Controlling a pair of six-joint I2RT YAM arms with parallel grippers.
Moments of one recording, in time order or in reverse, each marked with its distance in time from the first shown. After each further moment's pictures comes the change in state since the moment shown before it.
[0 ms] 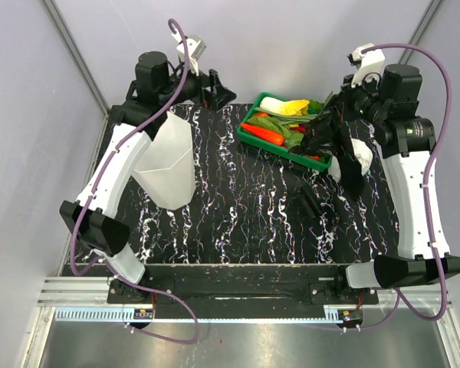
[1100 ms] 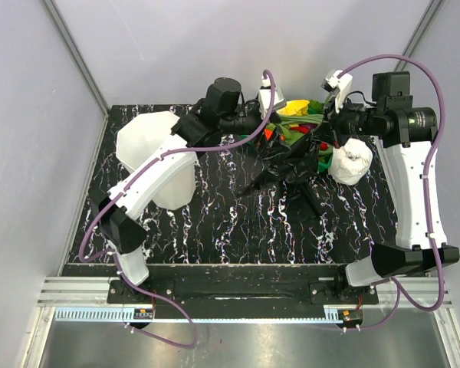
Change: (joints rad) left arm -0.391 0.124 0.074 -0.103 0.115 0.351; right arm 0.000 0.105 0.215 -0.532 -0.563 -0.349
